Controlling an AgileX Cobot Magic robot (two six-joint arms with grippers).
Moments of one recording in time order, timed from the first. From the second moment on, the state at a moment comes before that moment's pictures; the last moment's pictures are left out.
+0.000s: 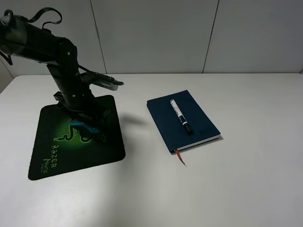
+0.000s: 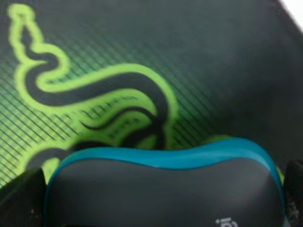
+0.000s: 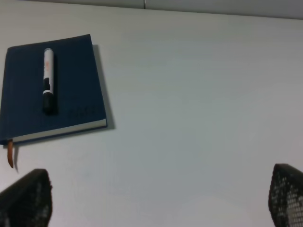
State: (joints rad) left arm -0.35 2.01 -1.21 0.01 0.62 0.11; right arm 0.00 0.00 -0.49 0.11 1.03 -0.08
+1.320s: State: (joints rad) left arm -0.33 1.91 -1.13 -0.02 0.54 0.11; right arm 0.00 0.00 -0.49 0.11 1.03 -0.08
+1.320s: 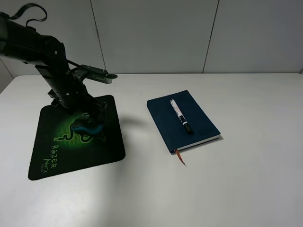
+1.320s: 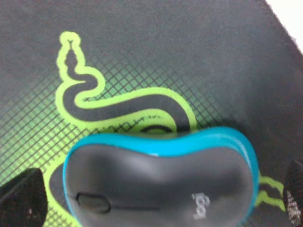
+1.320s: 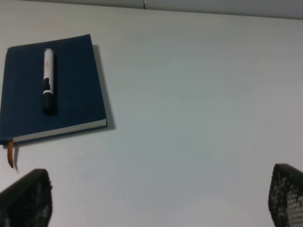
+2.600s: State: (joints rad) left arm -0.33 1.11 -1.11 0.00 1.18 -0.05; right arm 0.00 0.00 -0.49 0.11 1.03 -0.08
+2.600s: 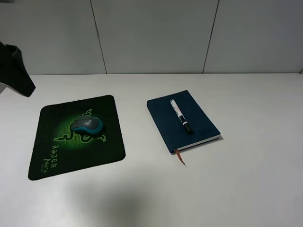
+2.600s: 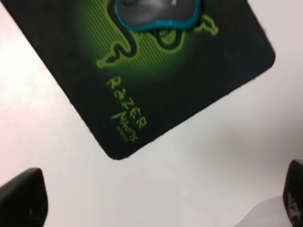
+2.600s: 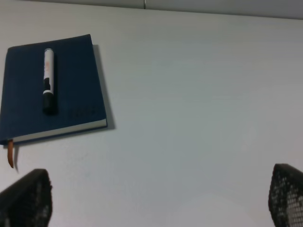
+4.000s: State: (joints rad) left arm -0.10 0.11 -0.52 0.00 1.05 0.11; right arm 0.00 0.00 -0.49 0.11 1.03 -0.08
